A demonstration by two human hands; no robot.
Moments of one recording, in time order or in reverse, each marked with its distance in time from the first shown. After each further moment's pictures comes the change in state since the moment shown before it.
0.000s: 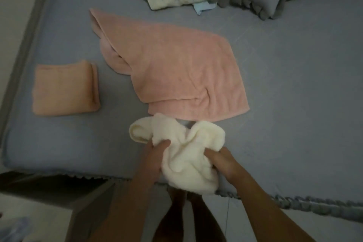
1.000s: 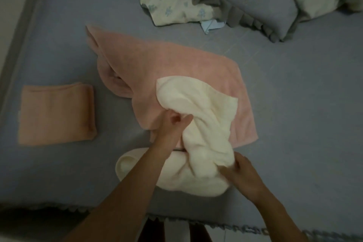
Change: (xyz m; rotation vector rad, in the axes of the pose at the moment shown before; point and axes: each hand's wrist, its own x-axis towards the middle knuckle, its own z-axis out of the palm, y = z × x) left_hand 0.066 0.140 0.063 0.158 -0.184 0.298; right_hand 0.012 -0.061 -0.039 -0.346 0.135 -0.162
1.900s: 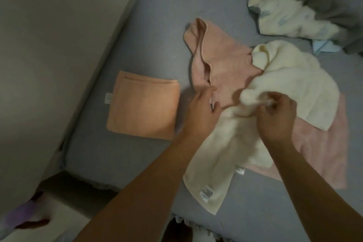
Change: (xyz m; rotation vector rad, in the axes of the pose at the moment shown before) left_hand 0.055 0.048 -0.171 0.472 0.273 0.428; right_hand 0.118 -0.247 0.124 -0.233 0.585 -0.326
